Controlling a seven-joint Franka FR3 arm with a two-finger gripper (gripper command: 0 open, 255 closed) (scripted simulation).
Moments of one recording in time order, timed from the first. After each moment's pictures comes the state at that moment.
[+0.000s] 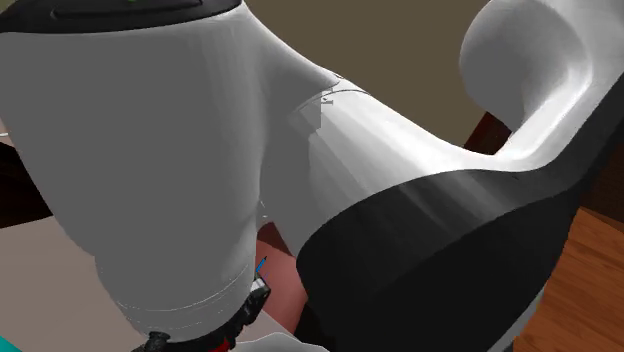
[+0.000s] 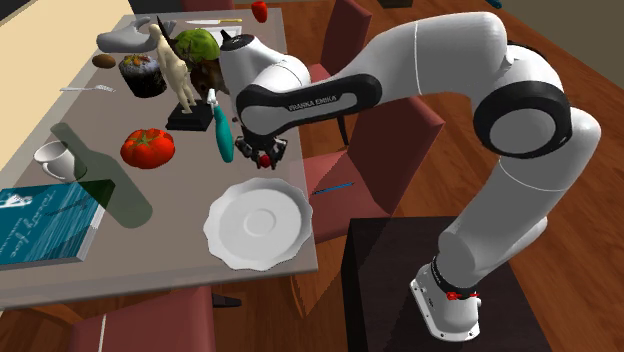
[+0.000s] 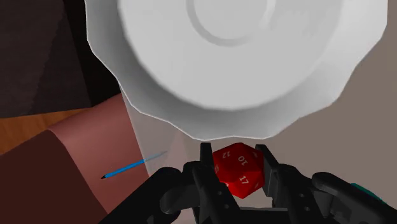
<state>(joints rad) 0.43 0.12 0.74 -1.86 -0.10 1.91 1.38</state>
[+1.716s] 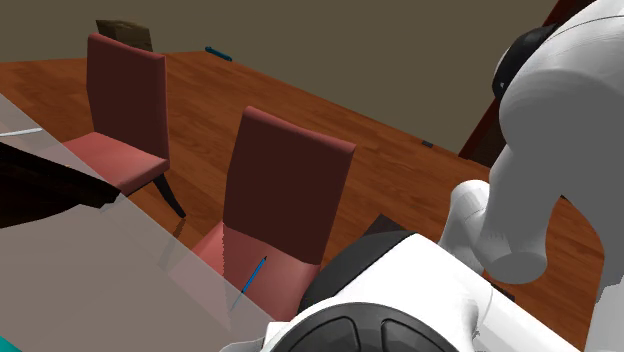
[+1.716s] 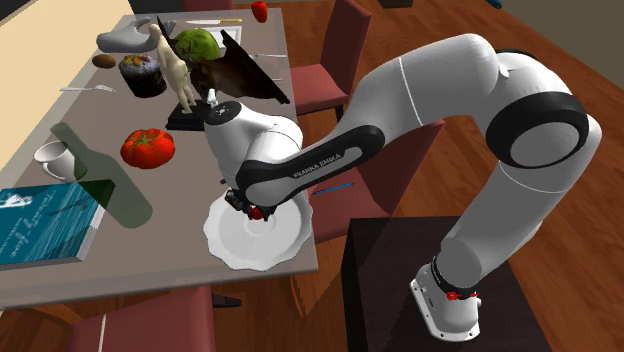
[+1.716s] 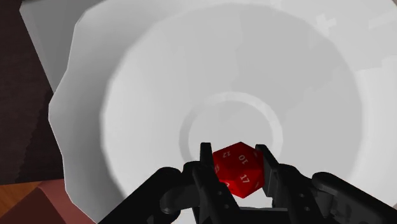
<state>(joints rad) 0.54 0.11 0.84 -2.05 -0.10 2.08 1.61</state>
